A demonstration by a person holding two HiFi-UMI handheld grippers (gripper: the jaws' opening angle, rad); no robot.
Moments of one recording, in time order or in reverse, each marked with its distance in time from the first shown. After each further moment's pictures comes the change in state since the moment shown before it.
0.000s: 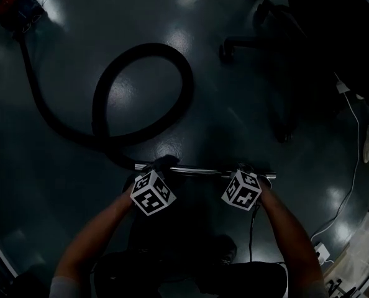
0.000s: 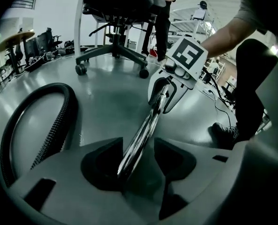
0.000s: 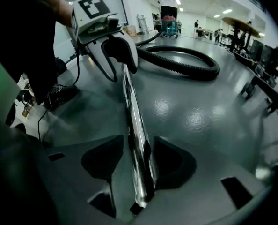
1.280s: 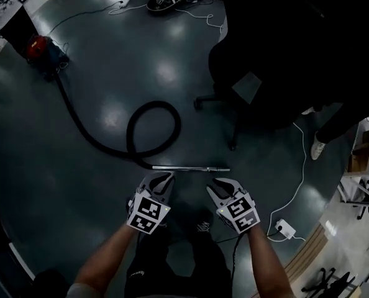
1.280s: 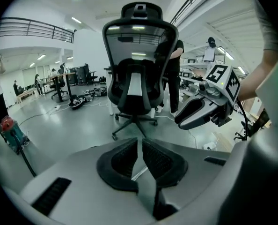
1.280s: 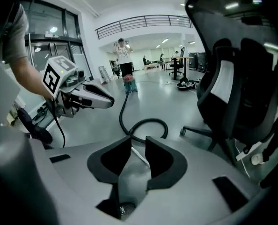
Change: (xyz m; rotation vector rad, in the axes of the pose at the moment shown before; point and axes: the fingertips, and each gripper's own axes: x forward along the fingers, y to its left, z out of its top) left arm -0.491 -0.153 0.301 -0.158 -0.339 0.325; right arm -0.562 0.124 0.210 0.497 -0.460 -0.281
